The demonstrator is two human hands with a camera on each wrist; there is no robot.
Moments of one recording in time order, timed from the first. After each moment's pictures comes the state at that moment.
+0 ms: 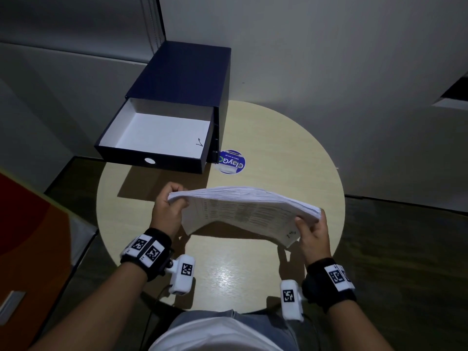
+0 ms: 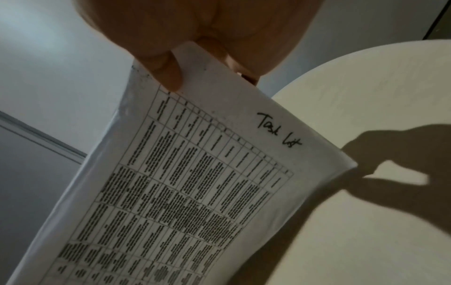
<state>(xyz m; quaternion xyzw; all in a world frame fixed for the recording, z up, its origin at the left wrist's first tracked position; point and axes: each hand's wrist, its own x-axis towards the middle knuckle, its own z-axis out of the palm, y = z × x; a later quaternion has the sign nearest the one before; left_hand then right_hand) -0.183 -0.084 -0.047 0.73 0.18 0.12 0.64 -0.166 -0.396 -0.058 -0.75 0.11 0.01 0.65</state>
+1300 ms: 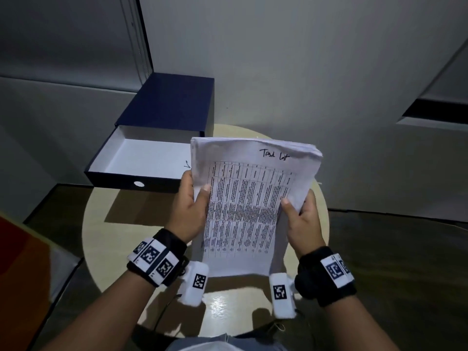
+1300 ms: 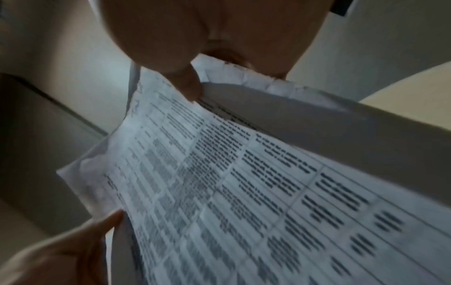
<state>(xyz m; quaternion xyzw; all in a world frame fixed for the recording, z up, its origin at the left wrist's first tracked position) -0.168 -0.146 0.048 0.74 0.01 0.13 0.66 -0.156 -0.371 0.040 -0.76 0.01 -0.05 0.65</state>
